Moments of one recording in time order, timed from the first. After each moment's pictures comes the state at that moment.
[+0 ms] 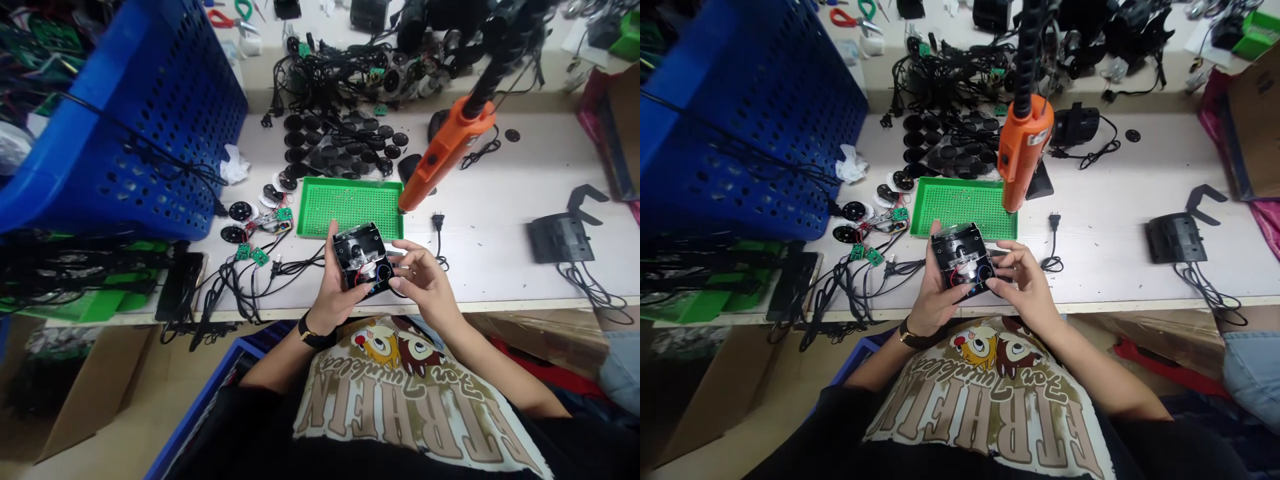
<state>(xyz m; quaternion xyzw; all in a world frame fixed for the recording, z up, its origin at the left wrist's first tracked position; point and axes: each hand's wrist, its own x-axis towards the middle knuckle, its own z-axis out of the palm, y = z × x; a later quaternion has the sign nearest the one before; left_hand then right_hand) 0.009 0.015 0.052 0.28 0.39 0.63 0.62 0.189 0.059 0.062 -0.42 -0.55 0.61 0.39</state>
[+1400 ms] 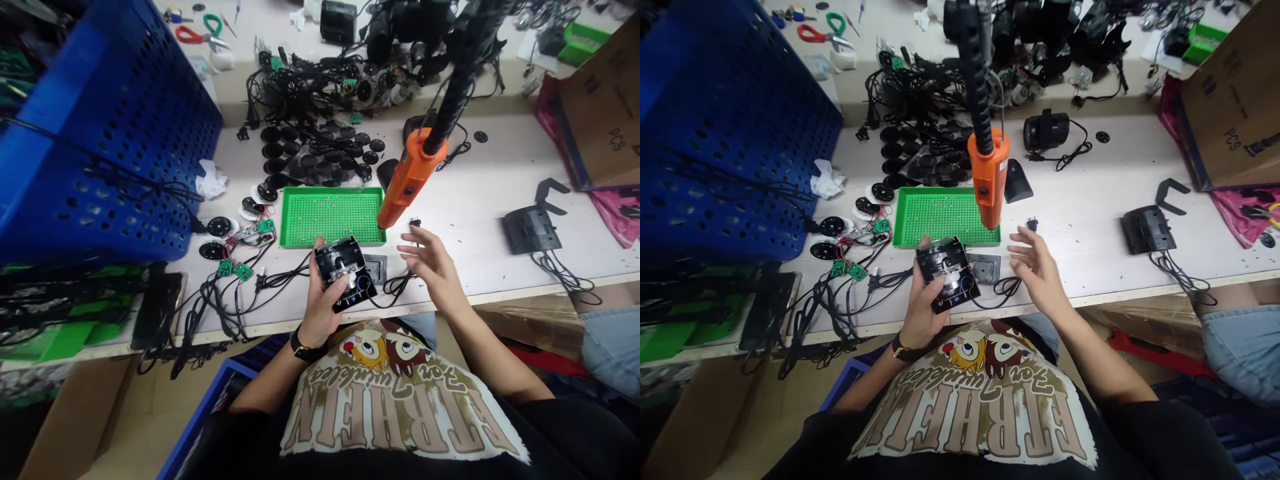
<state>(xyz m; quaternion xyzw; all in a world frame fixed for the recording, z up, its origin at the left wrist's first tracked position) 0.015 0.013 0.042 0.17 0.42 0.65 0.62 0.230 0.085 0.043 -0.47 -0.57 0.54 0.40</state>
